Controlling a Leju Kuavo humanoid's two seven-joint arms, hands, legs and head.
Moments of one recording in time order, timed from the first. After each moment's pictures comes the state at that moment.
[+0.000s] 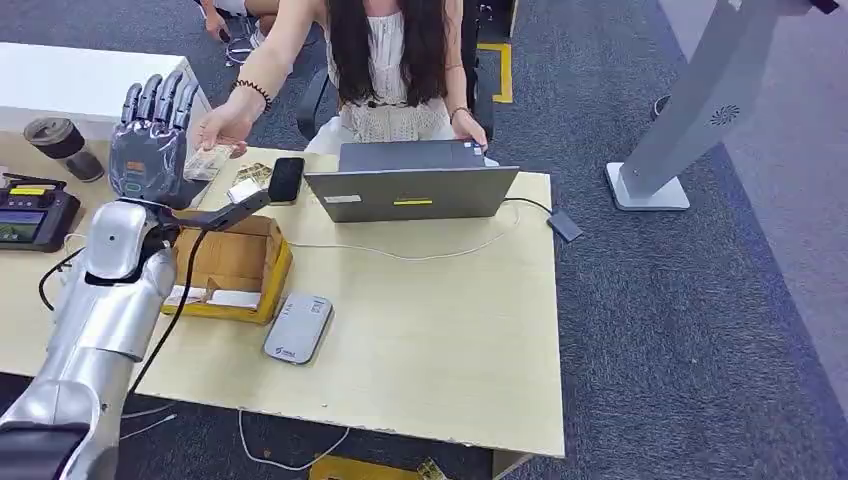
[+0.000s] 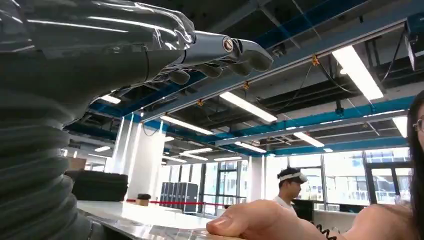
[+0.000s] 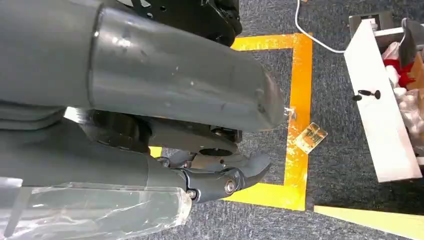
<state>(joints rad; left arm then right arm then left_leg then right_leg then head) -0.69 0.24 -0.14 -1.06 -1.46 0.52 -0.06 -0.13 0.19 -0.85 -0.22 0.84 0.30 -0.39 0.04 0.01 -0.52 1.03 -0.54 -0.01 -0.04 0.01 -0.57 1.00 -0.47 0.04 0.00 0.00</state>
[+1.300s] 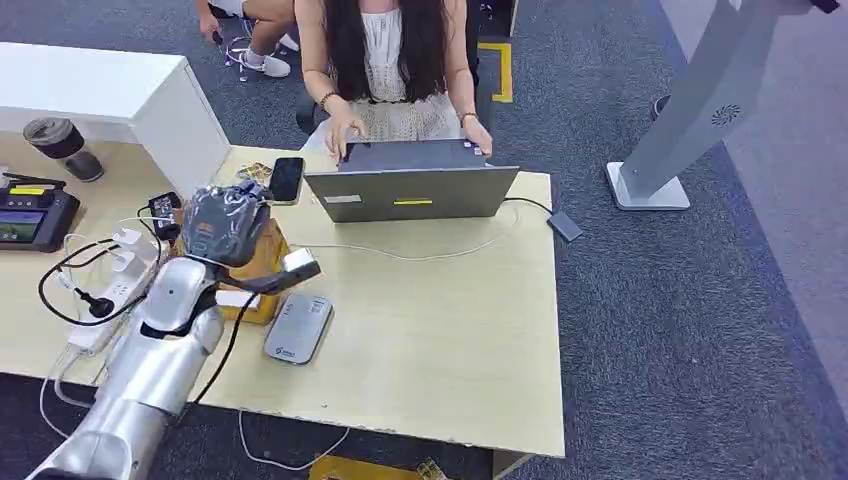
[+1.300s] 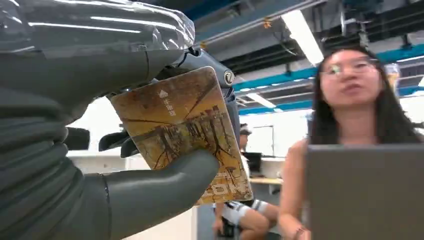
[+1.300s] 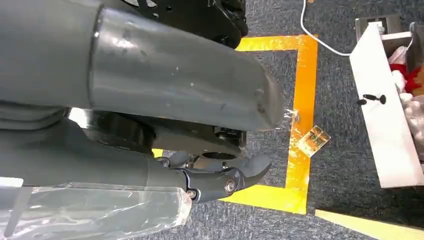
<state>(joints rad) -0.49 0.17 -0.24 -1.16 -1.42 0.48 -0.10 -0.11 0.19 -0.82 -0.22 0.84 0.30 -0.40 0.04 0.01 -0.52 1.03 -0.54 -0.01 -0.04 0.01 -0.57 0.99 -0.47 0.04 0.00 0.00</state>
